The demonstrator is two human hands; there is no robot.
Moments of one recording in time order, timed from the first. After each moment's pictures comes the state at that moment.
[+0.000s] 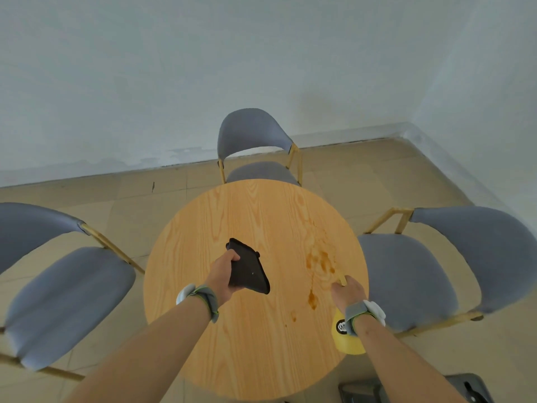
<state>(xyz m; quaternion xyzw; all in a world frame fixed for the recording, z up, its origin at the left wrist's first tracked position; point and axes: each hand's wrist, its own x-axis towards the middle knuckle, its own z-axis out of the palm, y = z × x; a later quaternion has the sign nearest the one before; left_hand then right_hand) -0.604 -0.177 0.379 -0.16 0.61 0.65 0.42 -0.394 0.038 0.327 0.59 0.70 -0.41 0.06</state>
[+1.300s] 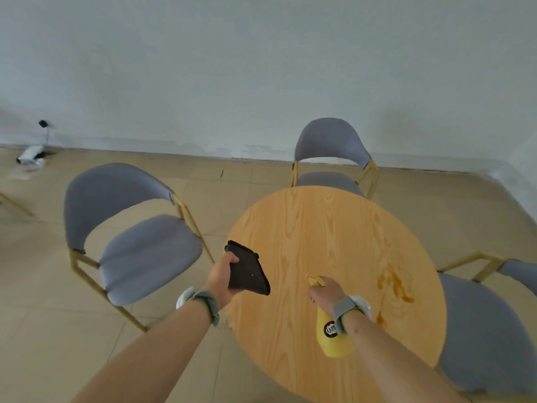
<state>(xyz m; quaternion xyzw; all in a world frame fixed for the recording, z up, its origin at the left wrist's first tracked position) -0.659 -0.369 0.380 -0.28 0.56 0.72 0.30 -0.541 -0.137 0.351 0.37 0.79 -0.47 0.16</state>
